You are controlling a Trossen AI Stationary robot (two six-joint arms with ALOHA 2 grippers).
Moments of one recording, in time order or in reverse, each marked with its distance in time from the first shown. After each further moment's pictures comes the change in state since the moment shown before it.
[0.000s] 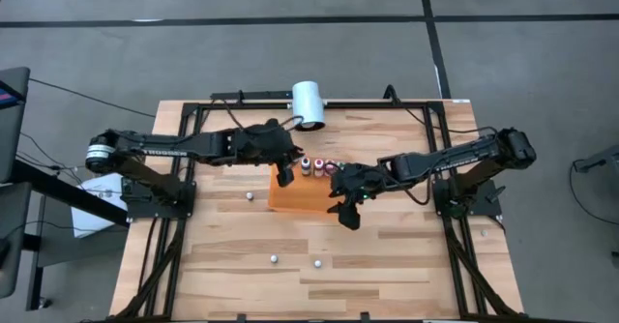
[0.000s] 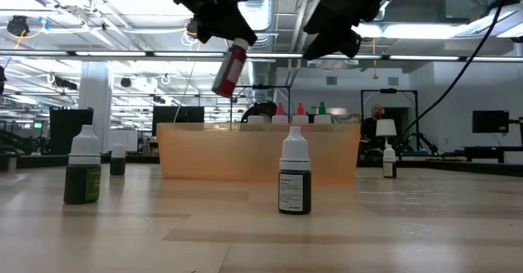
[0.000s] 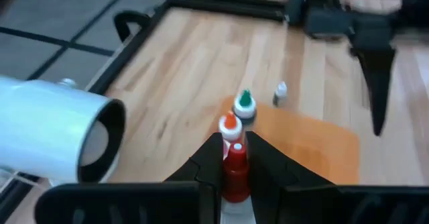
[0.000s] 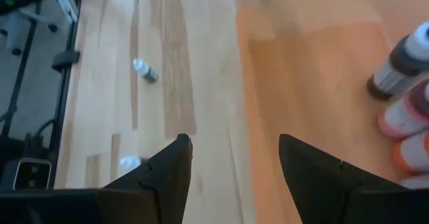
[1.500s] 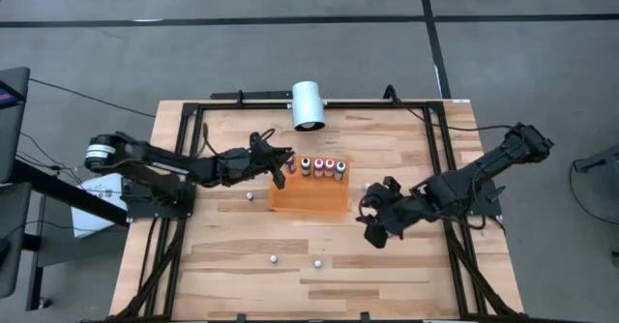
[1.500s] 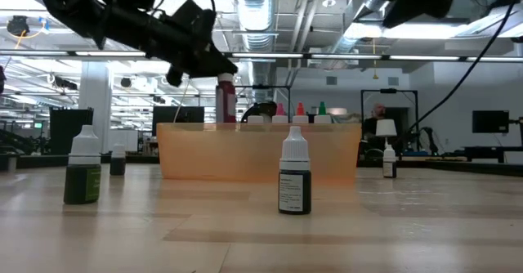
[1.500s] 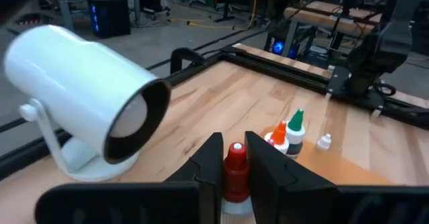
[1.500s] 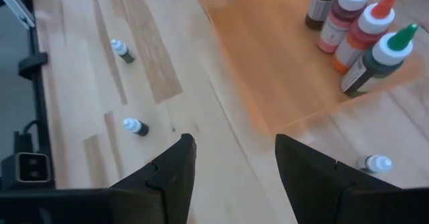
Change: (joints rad) left arm -0.030 -0.009 -0.560 0.900 -0.249 -0.134; right arm 0.341 -0.173 -0.002 -0.337 0.436 0.462
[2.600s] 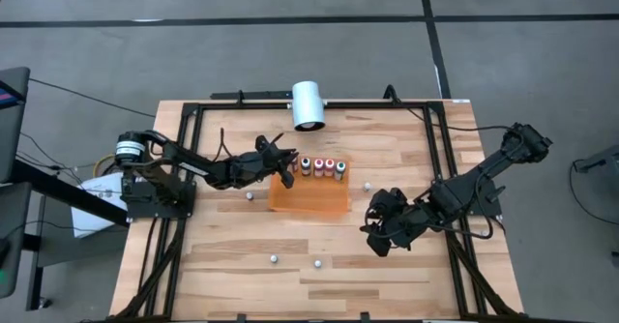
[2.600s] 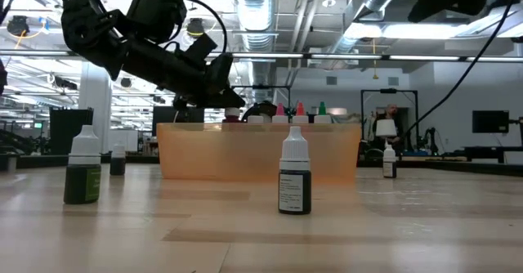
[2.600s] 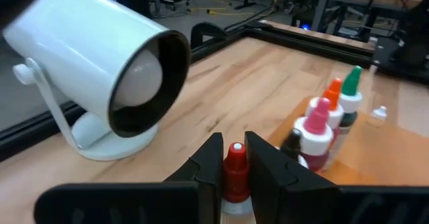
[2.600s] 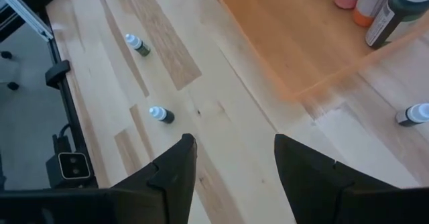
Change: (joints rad) left arm 0.030 0.254 0.001 0.197 -0.047 0.035; right arm 0.084 0.010 0.000 -0.019 -0.001 0.235
